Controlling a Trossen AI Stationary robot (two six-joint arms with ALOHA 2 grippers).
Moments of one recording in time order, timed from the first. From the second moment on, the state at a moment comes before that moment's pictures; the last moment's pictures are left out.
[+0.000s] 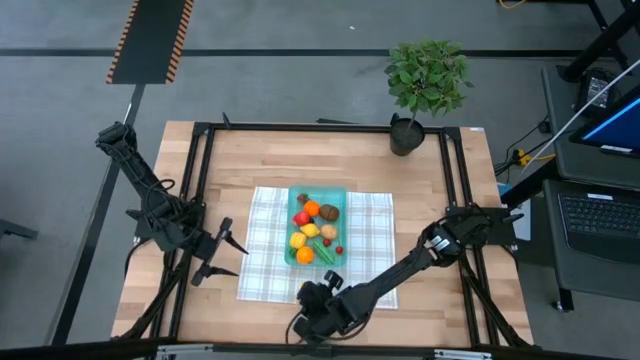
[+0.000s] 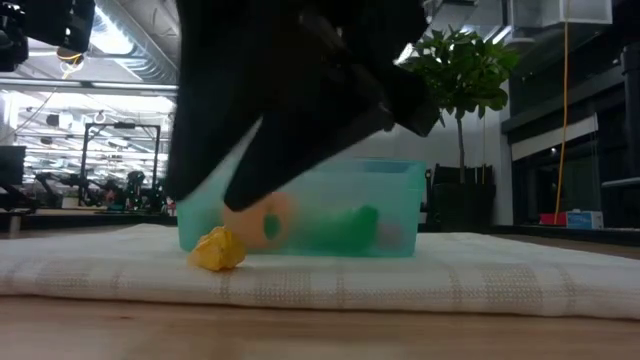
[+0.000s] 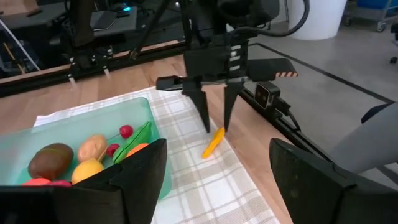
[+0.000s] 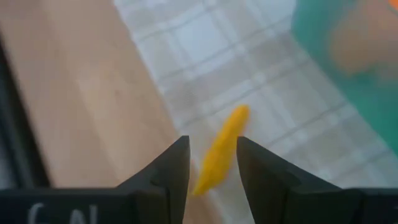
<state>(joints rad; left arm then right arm) -0.89 0.65 0.30 0.06 -0.53 -0.07 0.58 2.43 2.06 -0.77 0.48 1.06</state>
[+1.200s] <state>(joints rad) -0.89 0.65 0.30 0.06 -0.53 -0.07 0.56 2.49 2.06 -0.75 0.42 1.05</state>
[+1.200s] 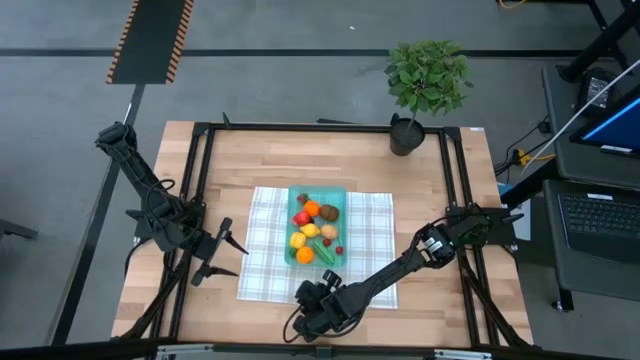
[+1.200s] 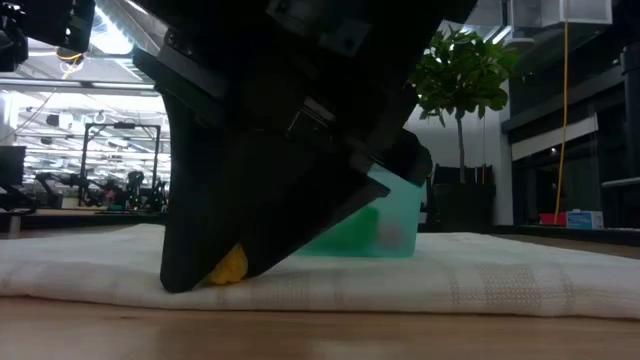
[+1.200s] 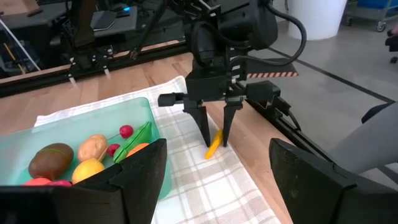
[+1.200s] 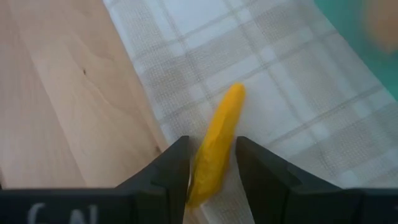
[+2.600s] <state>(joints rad) -0.89 0.65 0.30 0.06 -0.53 -0.07 0.55 2.49 2.06 -0.73 0.33 0.98</state>
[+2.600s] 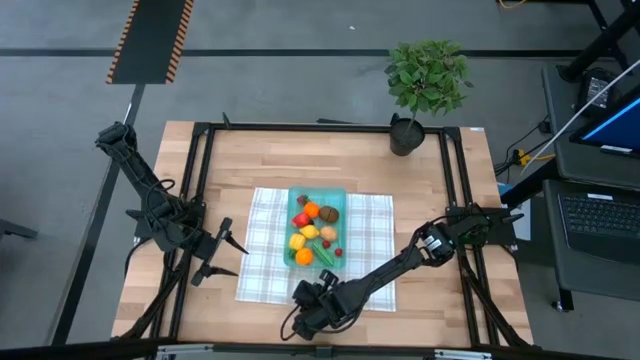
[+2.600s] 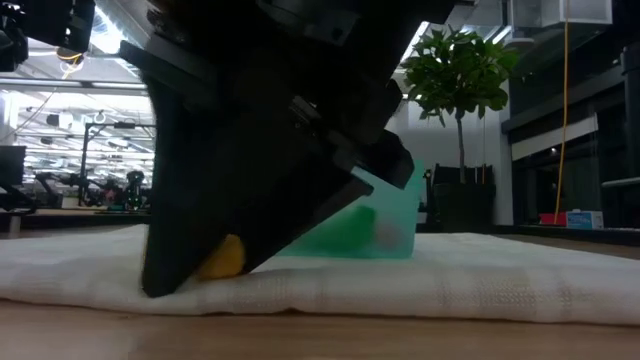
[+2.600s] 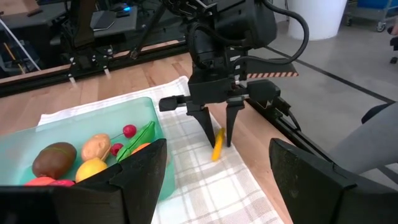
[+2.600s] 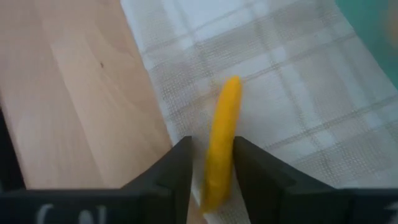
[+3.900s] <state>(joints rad) -0.89 0.65 0.30 0.06 -0.53 -0.07 0.49 2.50 2.11 -0.81 0.34 0.94</state>
